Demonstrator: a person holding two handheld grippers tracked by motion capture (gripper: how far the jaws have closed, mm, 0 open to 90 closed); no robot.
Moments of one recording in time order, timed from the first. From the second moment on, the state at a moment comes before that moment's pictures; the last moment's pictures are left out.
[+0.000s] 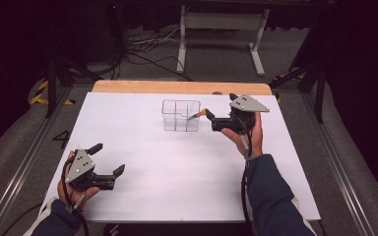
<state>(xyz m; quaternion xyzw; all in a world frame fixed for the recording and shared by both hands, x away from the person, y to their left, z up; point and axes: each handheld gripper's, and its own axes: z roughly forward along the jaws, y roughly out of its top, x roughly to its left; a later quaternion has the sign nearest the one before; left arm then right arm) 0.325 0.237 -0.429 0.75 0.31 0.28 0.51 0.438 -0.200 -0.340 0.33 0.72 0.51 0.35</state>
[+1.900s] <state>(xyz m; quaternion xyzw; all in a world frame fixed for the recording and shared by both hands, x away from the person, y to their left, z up) 0.324 0.233 -0.429 0.76 0.30 0.29 0.50 0.381 -0.240 -0.367 0.31 0.72 0.50 0.37</state>
